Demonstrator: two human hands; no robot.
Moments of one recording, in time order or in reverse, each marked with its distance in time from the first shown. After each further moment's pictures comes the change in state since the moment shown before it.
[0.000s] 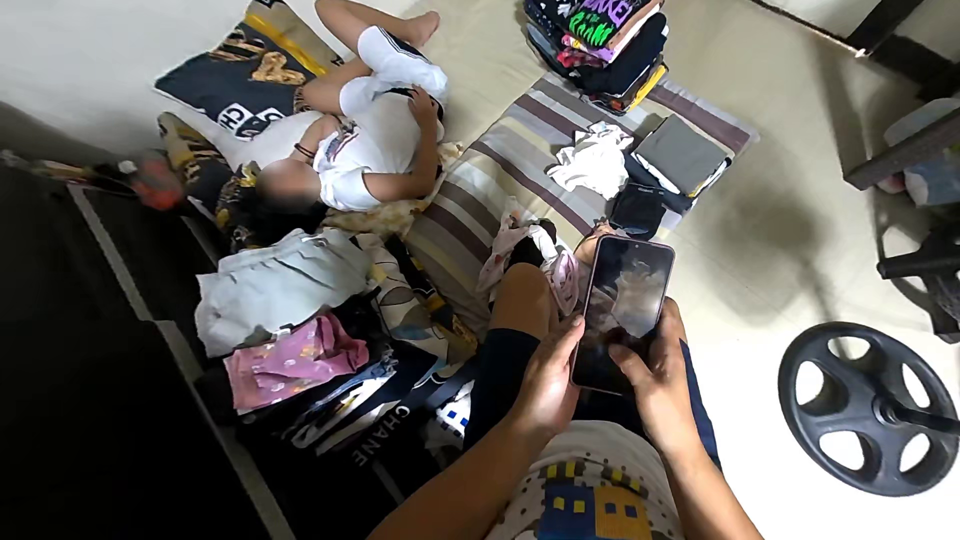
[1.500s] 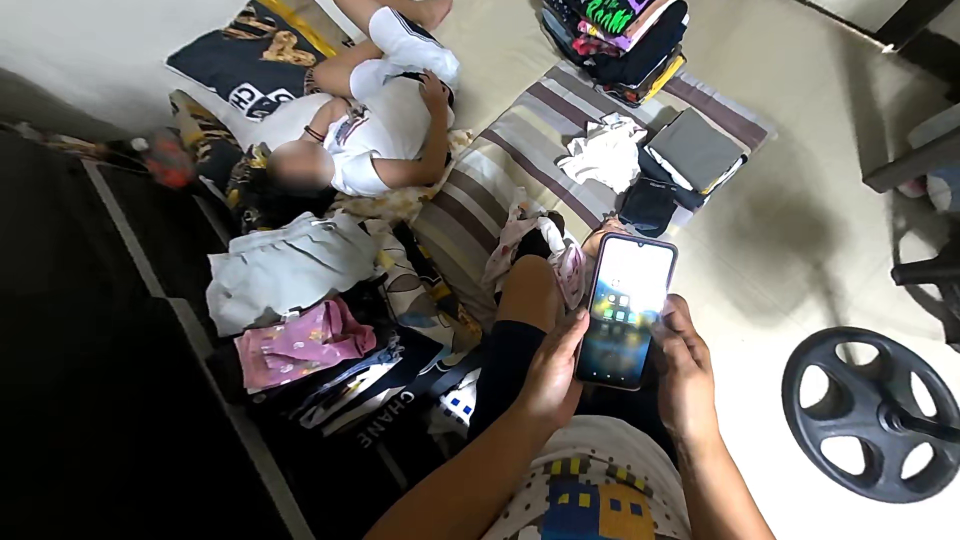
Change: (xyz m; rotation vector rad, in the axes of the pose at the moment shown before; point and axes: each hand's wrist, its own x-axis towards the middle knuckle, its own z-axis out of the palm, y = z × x) left_hand 0.003 0.000 -0.009 -0.028 -0.005 -0.050; right_hand 0.010 0.007 -0.012 0.087 0.007 0.038
